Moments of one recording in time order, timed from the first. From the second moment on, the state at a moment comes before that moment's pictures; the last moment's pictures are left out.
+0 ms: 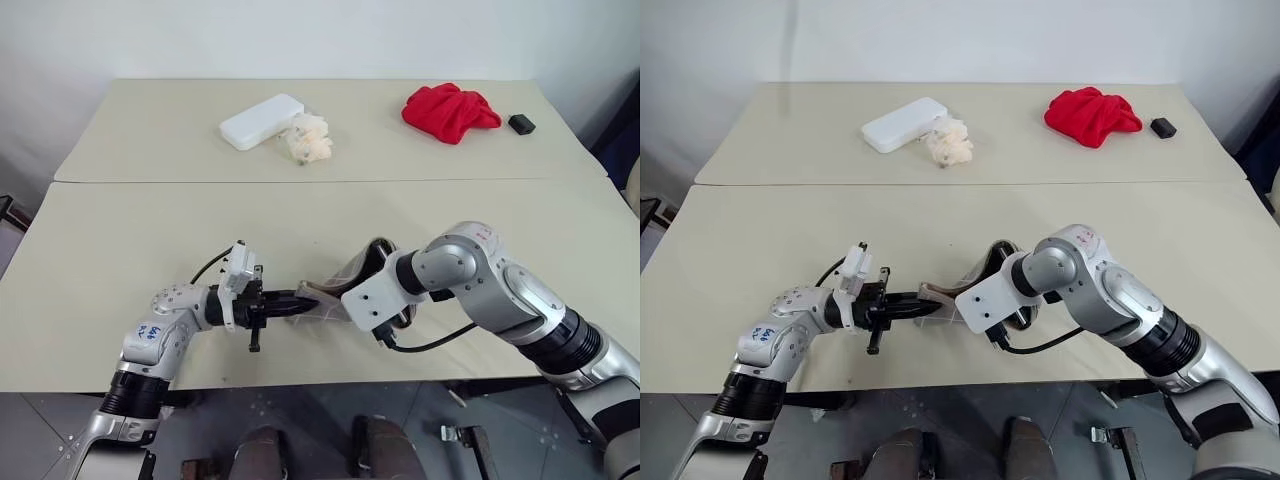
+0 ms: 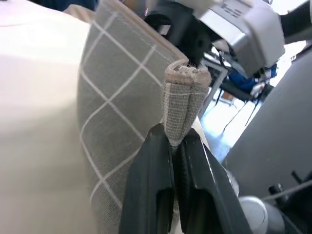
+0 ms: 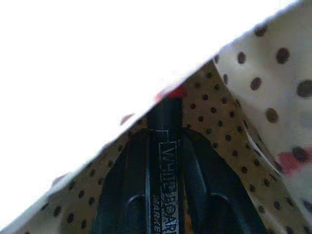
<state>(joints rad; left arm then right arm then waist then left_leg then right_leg) -0.36 0.49 -0.05 0.01 -0.59 0.42 -1.17 -0.80 -0.73 0.58 -0.33 -0.35 0.24 1.33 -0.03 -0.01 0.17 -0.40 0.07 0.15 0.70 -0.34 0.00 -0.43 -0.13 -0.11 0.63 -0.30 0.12</state>
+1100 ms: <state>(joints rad) -0.30 0.53 -0.02 -0.03 -0.58 0.39 -1.21 -0.71 -0.76 0.24 -0.30 0.11 0.40 1.41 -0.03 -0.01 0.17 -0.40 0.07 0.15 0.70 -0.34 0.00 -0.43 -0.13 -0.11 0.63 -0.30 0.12</state>
